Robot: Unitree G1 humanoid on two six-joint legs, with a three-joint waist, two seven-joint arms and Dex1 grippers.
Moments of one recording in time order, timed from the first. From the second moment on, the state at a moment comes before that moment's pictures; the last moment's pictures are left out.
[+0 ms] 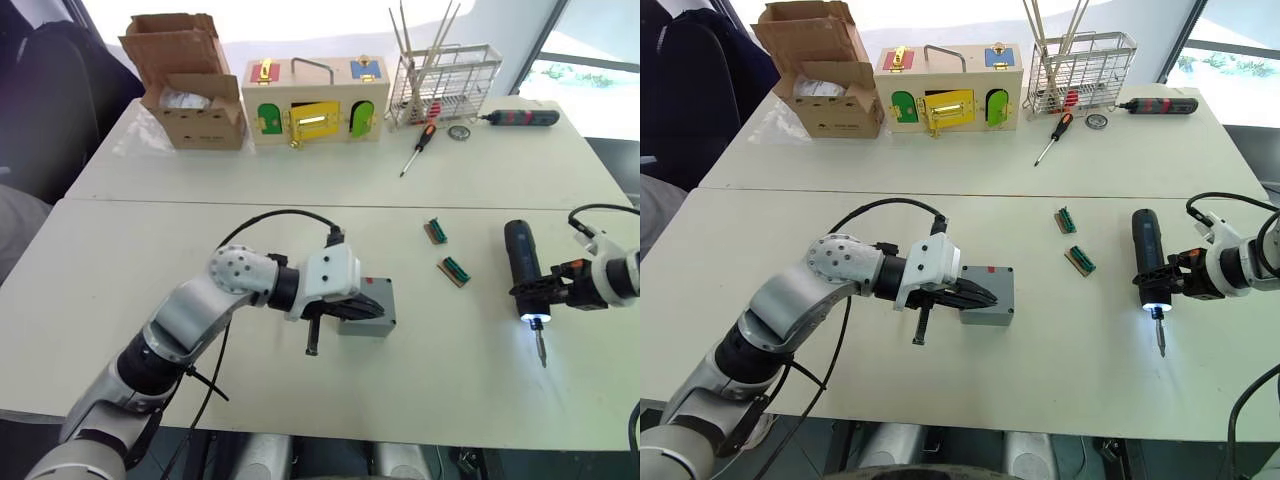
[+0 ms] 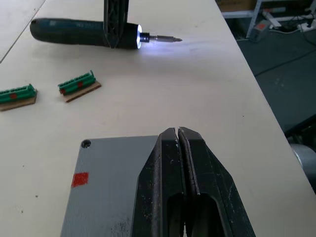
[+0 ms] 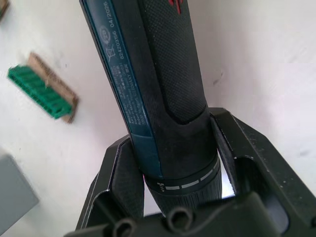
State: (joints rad) left arm -0.59 0.53 -0.42 -0.46 -0.36 0.66 -1.02; right arm -0.75 -1.19 0.19 0.50 0.66 1.47 0.80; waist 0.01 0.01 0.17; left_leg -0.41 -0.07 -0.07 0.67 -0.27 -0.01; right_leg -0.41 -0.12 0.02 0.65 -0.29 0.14
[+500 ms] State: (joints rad) left arm -0.72 0.45 -0.23 -0.28 -0.35 0.62 -0.86; right arm -0.90 -1.12 0.22 0.48 0.45 1.23 0.90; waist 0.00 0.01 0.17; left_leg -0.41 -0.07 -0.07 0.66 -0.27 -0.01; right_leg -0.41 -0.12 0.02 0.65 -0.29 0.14
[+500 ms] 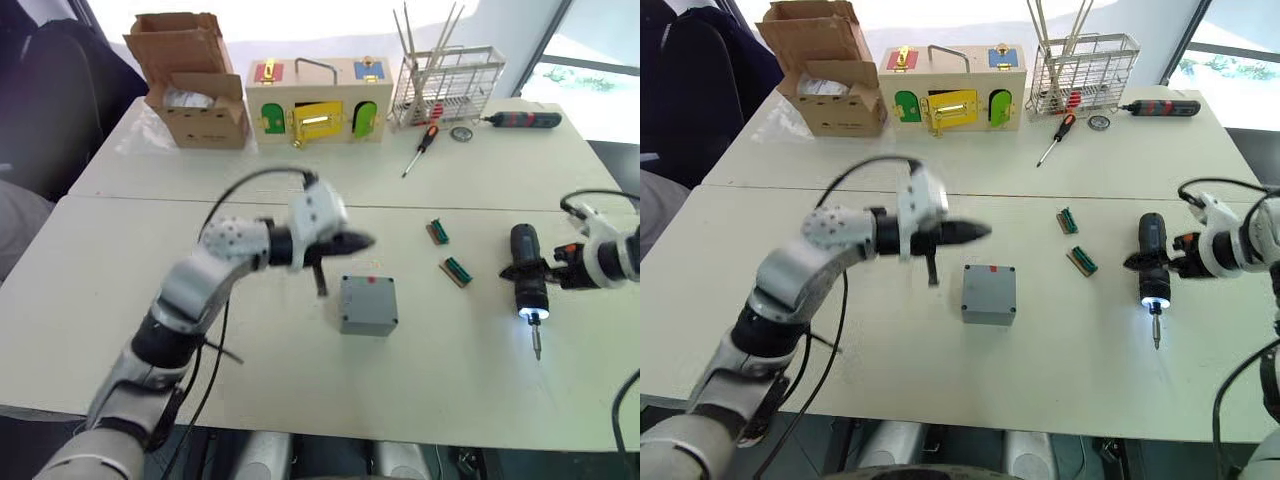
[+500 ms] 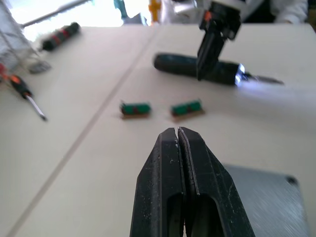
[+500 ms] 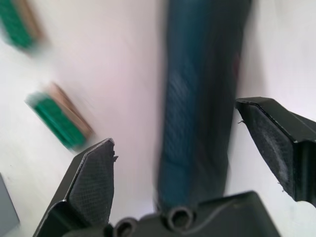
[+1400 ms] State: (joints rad) left arm -0.56 0.62 -0.48 -0.24 -0.18 0.60 -1.05; right arm -0.20 -0.96 0.04 -0.61 0.68 1.05 0.87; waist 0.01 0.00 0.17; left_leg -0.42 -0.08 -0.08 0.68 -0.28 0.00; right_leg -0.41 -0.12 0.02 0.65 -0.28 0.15
